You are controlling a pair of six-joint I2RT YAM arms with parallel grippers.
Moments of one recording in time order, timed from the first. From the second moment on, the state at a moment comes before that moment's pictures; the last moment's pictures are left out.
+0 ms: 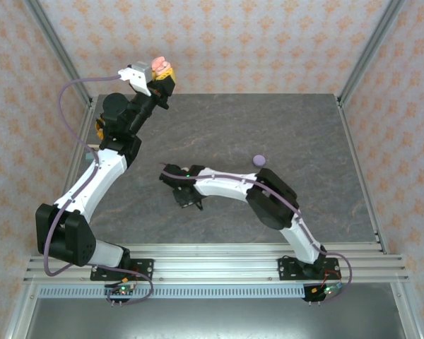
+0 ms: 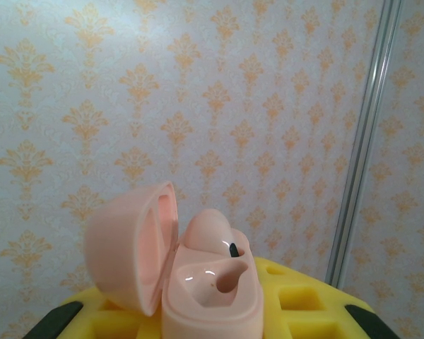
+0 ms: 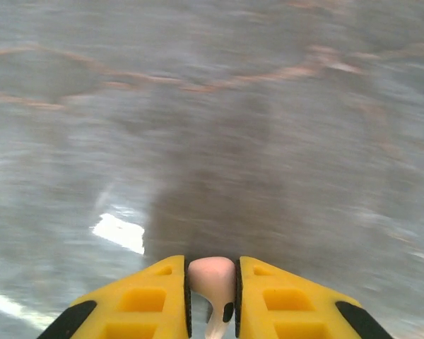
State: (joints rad) left arm -0.20 1.41 1.19 0.51 0.26 -0.20; right arm 1.04 2.16 1.63 -0.79 0.14 0.59
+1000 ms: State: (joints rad) left arm -0.40 1.46 0.99 0.50 0.38 -0.17; right arm 0.71 1.40 1.63 -0.75 0.31 0.46
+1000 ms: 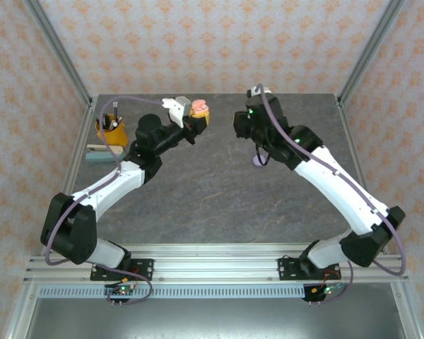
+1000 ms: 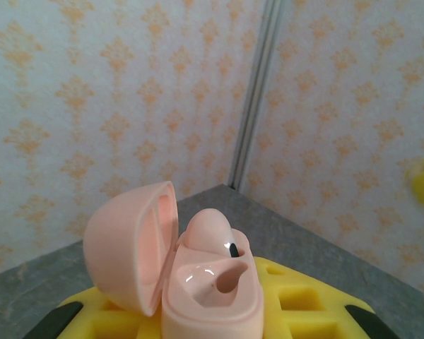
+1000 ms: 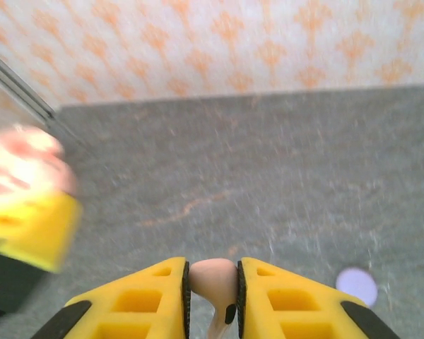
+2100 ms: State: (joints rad) left arm -0.52 1.52 1.14 0.48 0.60 -0.09; right arm 0.71 1.30 1.59 -0.56 0.03 0.27
